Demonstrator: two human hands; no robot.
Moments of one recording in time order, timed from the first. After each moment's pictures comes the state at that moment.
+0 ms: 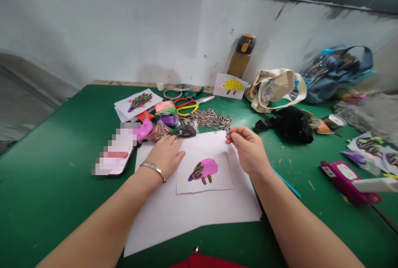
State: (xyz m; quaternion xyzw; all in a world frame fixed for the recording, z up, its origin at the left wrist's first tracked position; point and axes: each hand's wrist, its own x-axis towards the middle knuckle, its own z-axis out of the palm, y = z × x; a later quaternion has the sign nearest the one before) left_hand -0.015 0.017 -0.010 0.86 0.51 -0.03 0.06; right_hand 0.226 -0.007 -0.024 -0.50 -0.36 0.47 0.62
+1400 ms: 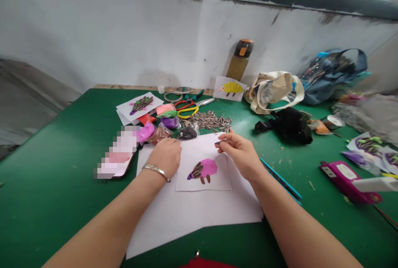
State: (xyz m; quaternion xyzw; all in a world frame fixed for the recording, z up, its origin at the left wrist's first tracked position) left_hand -0.016 0.018 -0.019 0.88 0.47 0.08 -0.04; right_hand 0.216 -0.015 -0.021 -0.52 -0.46 0.49 0.52
